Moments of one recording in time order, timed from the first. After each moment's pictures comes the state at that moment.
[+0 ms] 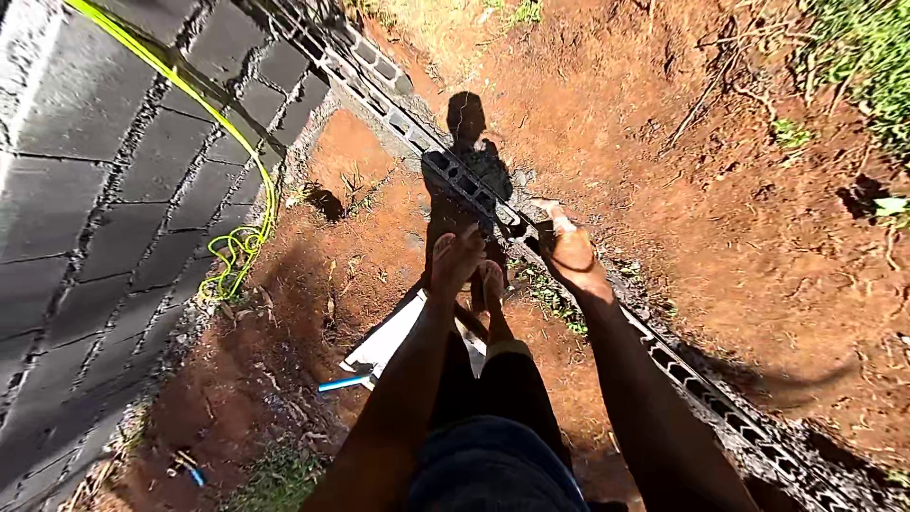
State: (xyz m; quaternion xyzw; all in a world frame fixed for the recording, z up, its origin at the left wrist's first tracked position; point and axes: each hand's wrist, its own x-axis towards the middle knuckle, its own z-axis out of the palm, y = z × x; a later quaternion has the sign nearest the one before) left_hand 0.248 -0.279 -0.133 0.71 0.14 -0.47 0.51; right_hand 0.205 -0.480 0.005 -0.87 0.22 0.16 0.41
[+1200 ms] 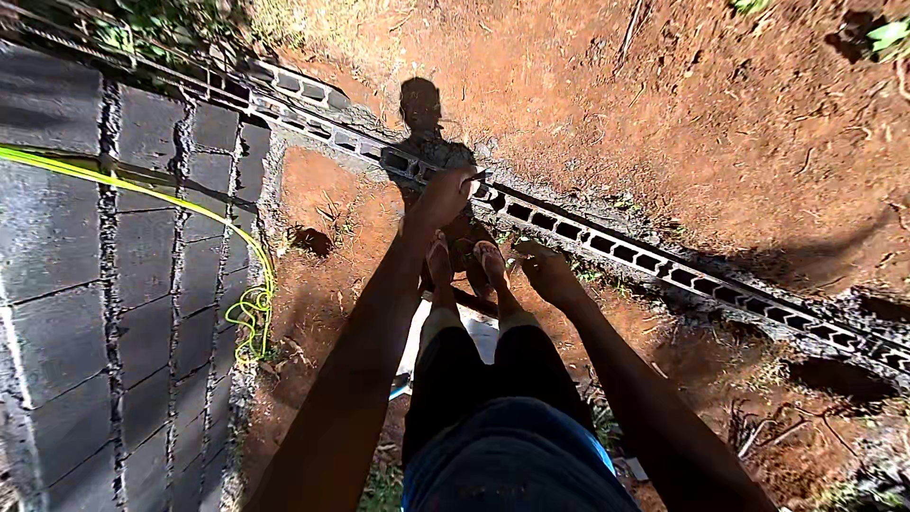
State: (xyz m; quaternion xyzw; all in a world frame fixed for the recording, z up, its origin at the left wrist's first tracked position) left_hand 0.351 -0.379 -0.082 0.77 -0.39 -0.42 0.27; right_hand 0.103 -0.482 -0.039 -0.76 0.34 0.25 0.49
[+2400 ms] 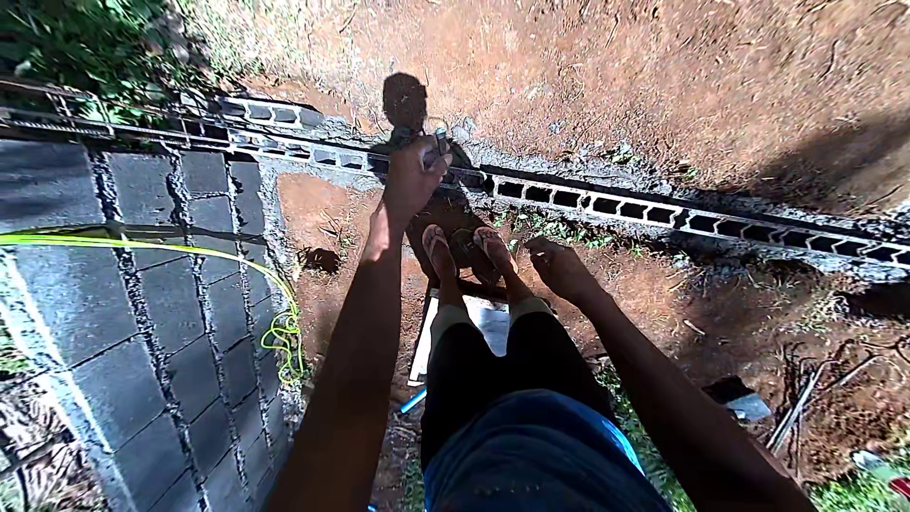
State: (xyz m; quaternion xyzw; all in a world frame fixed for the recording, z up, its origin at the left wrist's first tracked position) left_hand 0.346 -0.409 -0.088 0.78 -0.34 -0.42 0.32; right_hand 0.033 -0.490 -0.058 -0.73 0.39 0.23 0.51
